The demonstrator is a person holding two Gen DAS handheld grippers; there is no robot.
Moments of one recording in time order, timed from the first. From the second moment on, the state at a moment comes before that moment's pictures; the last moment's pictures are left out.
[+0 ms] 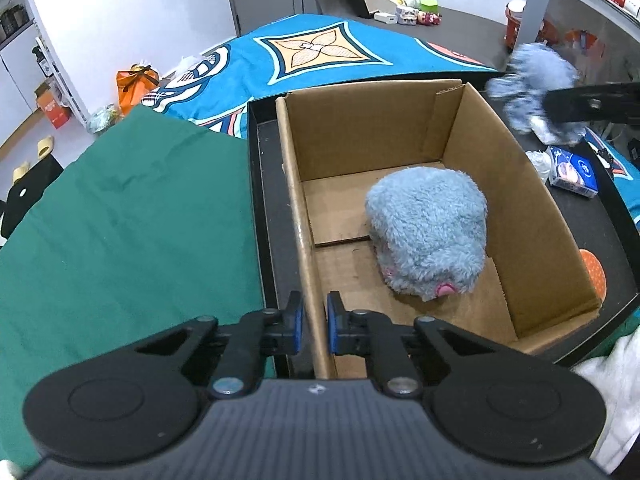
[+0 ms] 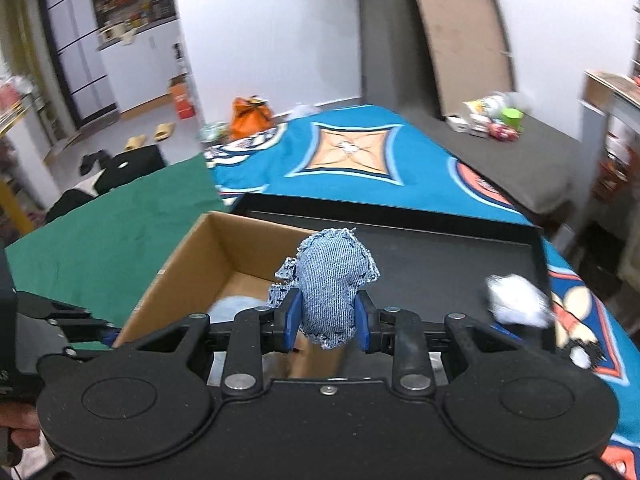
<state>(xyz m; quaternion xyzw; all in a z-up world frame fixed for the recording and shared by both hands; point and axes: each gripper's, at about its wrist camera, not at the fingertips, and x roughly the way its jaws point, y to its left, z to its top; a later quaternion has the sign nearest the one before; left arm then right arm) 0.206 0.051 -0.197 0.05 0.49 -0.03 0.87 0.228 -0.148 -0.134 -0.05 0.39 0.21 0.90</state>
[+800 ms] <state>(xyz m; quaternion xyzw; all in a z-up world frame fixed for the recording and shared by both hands) 0.207 0.055 -0.200 0.04 0.49 -0.03 0.87 0.239 -0.090 -0.132 -0.06 0.40 0.25 0.88</state>
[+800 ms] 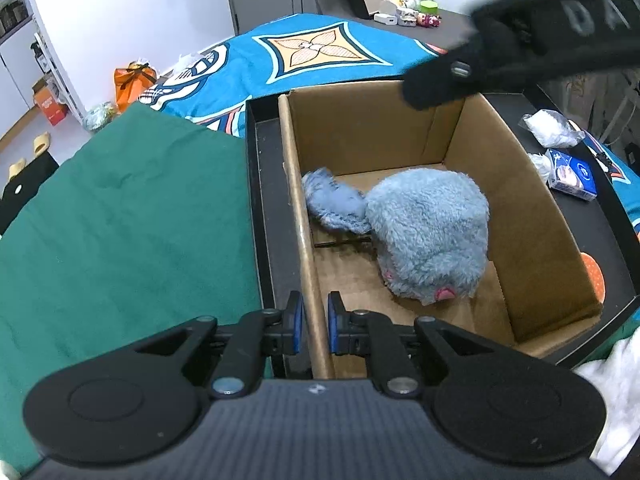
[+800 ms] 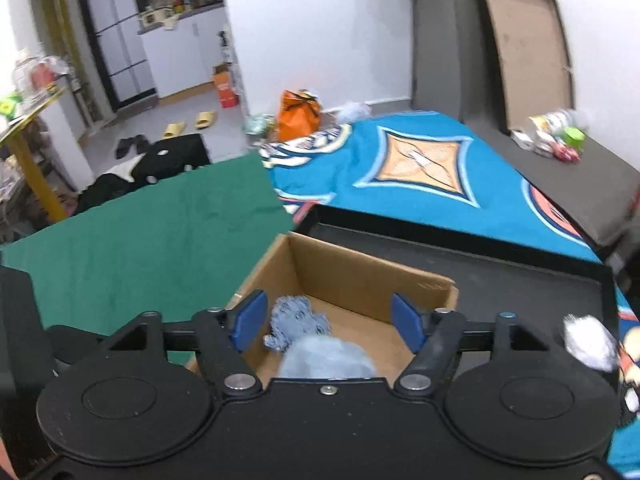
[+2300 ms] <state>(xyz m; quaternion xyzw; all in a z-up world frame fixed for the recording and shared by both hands) 0.234 -0.016 -0.188 0.16 0.50 0.05 0.85 0.242 -0.319 -0.191 0.08 0.43 0.08 0.90</state>
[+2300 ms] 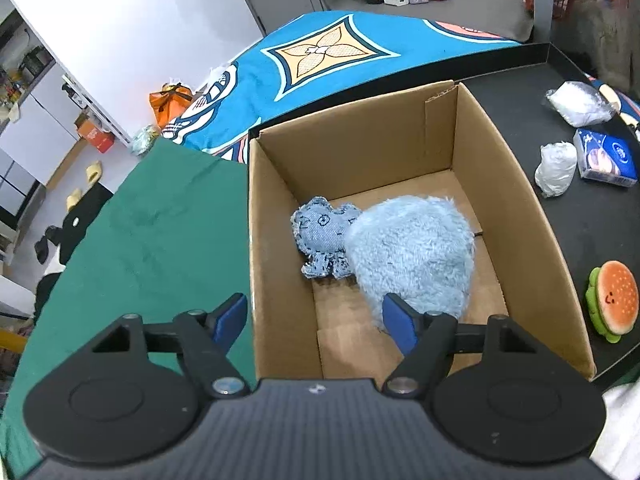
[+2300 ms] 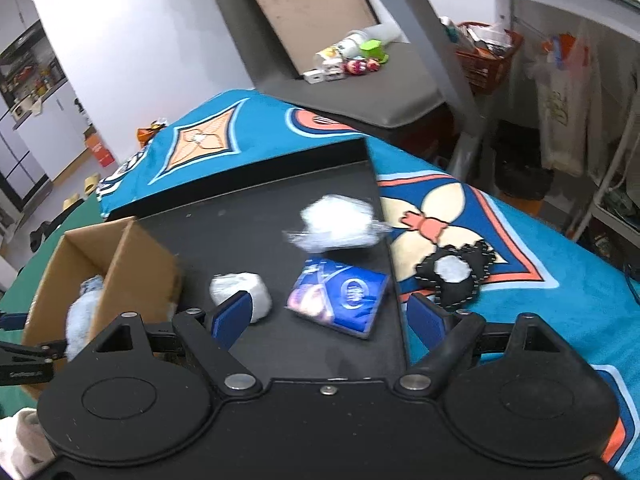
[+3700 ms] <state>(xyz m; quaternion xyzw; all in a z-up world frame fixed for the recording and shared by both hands) 0.243 -0.052 -0.191 0.26 0.52 0.12 0.81 0.272 -0.409 -0.266 0.13 0.42 0.05 0.90</state>
